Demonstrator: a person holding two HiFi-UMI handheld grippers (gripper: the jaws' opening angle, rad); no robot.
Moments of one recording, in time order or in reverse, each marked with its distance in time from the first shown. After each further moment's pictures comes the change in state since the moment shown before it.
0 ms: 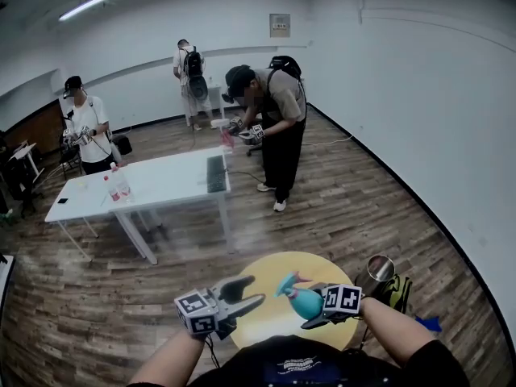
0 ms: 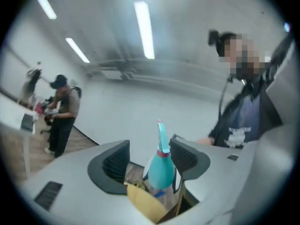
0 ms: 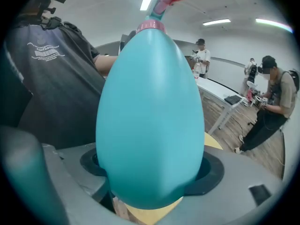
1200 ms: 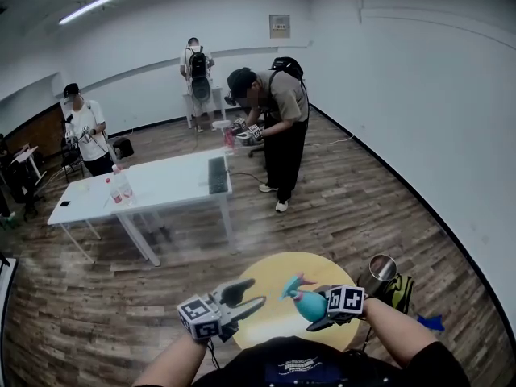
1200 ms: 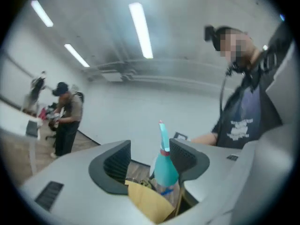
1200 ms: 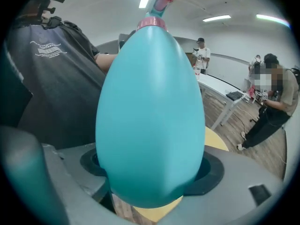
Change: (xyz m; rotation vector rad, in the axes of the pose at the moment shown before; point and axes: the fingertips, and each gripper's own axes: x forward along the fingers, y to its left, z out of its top) left arm -0.005 0.003 -0.007 0.064 0.012 0.051; right arm 0.000 0.007 -0.015 0.013 0.037 0.032
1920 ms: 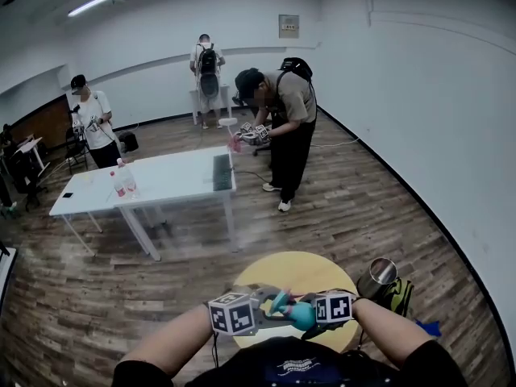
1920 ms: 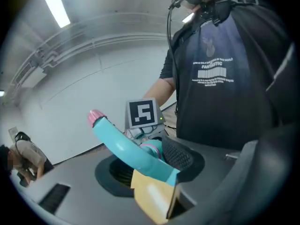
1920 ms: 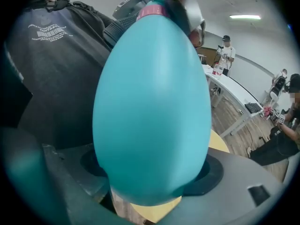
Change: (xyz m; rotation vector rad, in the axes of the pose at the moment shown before) left arm 0.049 -0.092 -0.056 0.739 0.560 -0.475; right arm 0.025 0.037 0.015 -0.207 0.133 0.111
